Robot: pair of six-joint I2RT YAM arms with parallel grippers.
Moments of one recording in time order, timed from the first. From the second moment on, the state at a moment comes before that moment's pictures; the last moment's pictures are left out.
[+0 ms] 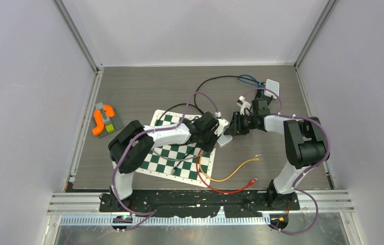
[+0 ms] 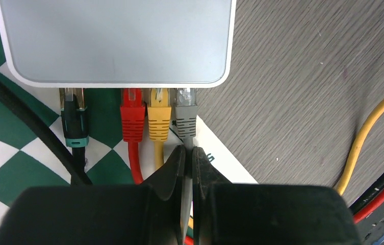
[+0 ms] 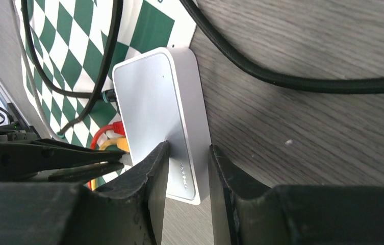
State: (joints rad) left arm -0.93 1.93 1.25 -0.31 0.17 -0.12; right arm 0.14 1.73 0.82 -0.13 -0.72 0.16
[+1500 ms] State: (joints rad) left arm -0.91 2.10 1.50 -0.07 0.24 -0.07; right arm -0.06 1.75 1.20 -0.65 -0.55 0.08
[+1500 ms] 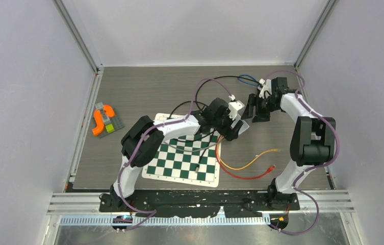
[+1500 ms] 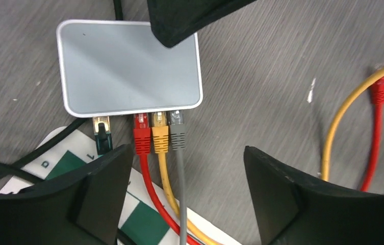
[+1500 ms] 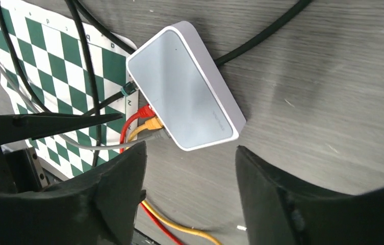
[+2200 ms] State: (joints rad) left arm -0.79 1.02 1.28 -0.28 0.14 -0.01; right arm -0.04 0.52 1.03 -0.71 -0.38 0.24
